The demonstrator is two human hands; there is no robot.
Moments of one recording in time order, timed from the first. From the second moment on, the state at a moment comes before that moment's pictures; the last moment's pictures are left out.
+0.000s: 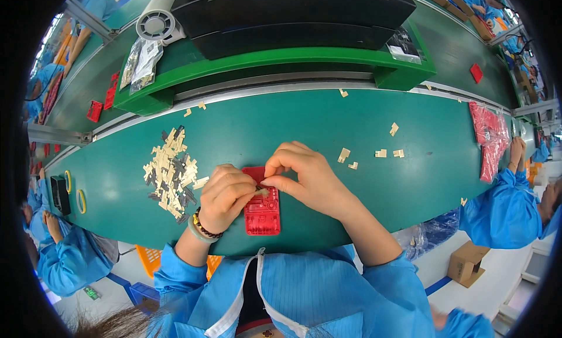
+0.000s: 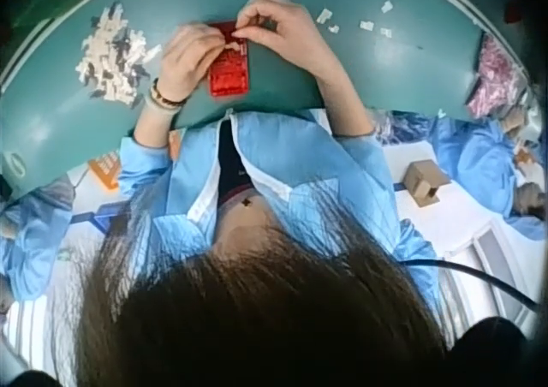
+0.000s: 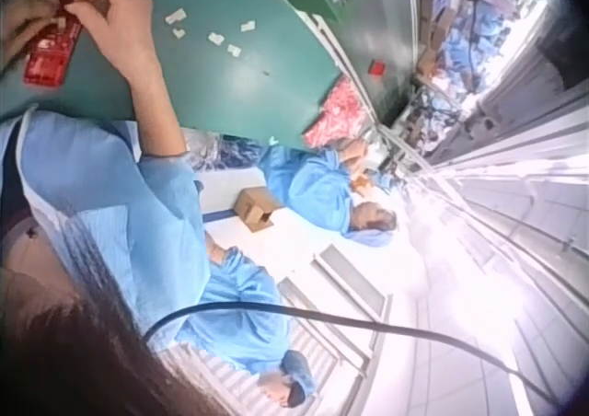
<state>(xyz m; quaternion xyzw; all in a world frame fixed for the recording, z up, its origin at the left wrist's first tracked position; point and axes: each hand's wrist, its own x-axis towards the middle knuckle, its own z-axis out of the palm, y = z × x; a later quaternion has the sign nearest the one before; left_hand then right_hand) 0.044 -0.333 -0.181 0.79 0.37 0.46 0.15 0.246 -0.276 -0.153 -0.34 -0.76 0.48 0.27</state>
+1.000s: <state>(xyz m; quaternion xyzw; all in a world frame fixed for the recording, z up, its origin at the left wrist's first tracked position) 0.032 -0.349 -0.168 0.74 0.53 0.38 0.15 0.220 -0.290 -0.176 -0.45 -0.70 0.43 0.34</state>
